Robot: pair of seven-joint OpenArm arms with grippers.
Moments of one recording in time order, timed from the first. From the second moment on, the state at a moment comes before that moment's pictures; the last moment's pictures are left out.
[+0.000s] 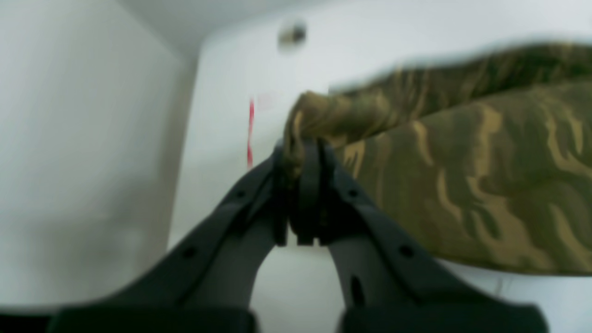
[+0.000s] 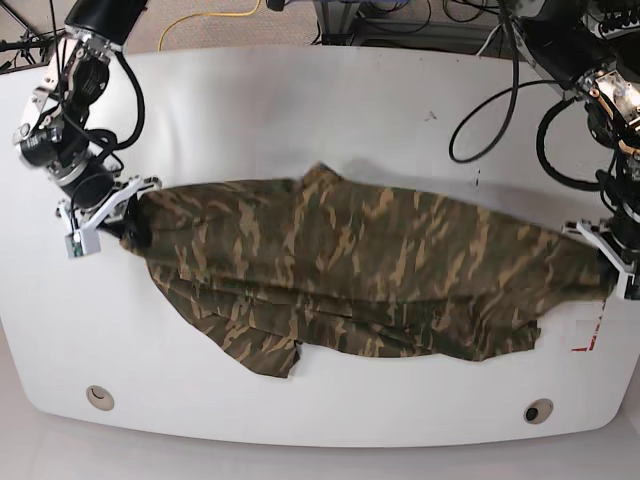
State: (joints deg) left arm -8.9 -15.7 -34.5 112.8 -12.0 -39.3 64.8; right arm -5.0 16.5 29.4 107.3 42.2 32.3 -60.8
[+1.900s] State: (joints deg) left arm 29.7 -16.0 -51.8 112.9 -13.8 -43.2 62.4; right arm -36.4 10.8 29.5 109.2 42.5 31.3 -60.5
